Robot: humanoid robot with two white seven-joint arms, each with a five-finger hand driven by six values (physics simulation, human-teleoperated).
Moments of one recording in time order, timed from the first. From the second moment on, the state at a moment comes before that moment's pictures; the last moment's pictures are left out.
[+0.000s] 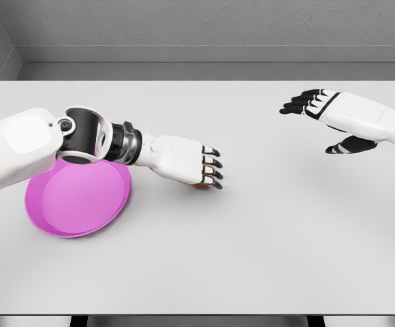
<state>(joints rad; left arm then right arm) -1.15 0.58 -1.36 -1.52 -0.72 -0.61 -0.34 -0.39 -0.80 0.22 -1.61 0.28 -0.61 0.57</state>
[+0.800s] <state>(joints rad) -1.15 0.51 -1.36 -1.43 -0.70 -0.61 -0.37 -0.40 -0.80 0.22 -1.61 0.28 -0.61 0.57</state>
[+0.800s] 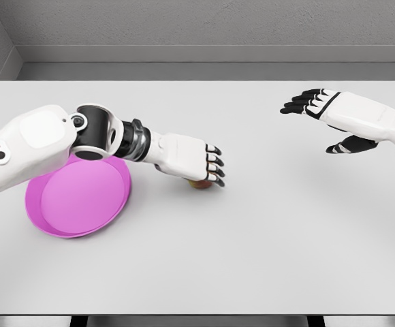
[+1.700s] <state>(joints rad) -1.15 0.50 -1.38 -1.37 -0.69 -0.61 -0.37 -0.39 -0.81 0.22 -1.61 0.28 -0.61 0.57</state>
